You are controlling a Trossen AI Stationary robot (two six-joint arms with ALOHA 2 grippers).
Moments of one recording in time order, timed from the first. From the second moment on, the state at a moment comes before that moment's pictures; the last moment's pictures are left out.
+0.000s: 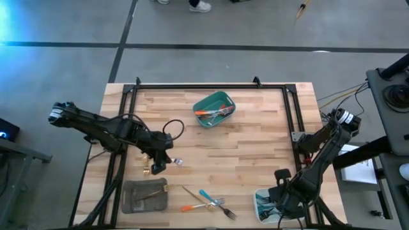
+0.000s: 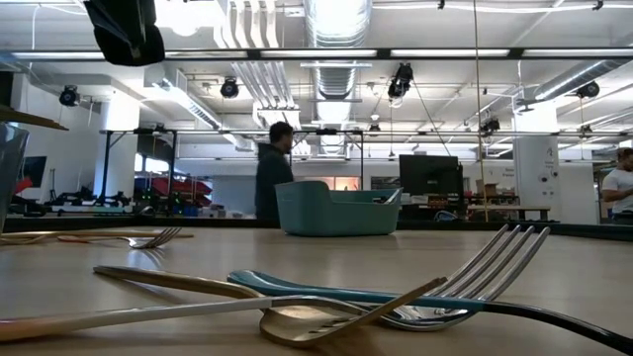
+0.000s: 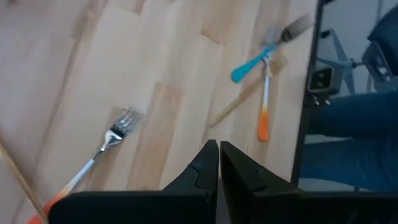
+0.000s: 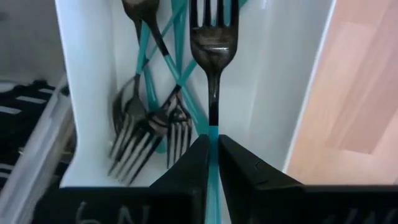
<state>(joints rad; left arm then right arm) -0.26 1.20 1.05 -0.82 0.12 -0.65 0.93 1.52 1.09 -1.01 -0.16 0.78</state>
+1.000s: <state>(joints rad) -0.27 1.21 1.03 -0.90 0.30 -0.54 0.76 1.52 1.19 -0.95 -0.02 0.96</state>
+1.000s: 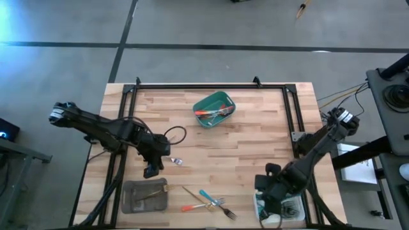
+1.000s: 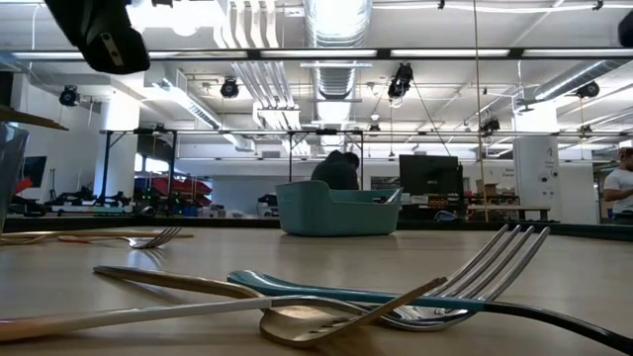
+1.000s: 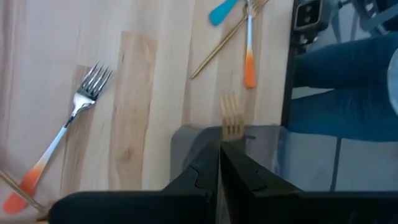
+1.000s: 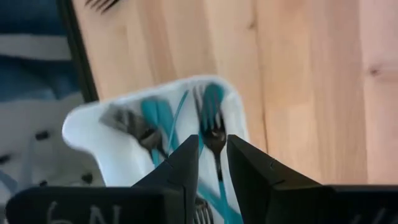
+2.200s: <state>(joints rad) -0.25 1.47 0.91 -1.01 0.00 -0.35 0.55 1.52 1.19 -0.93 0.08 1.14</state>
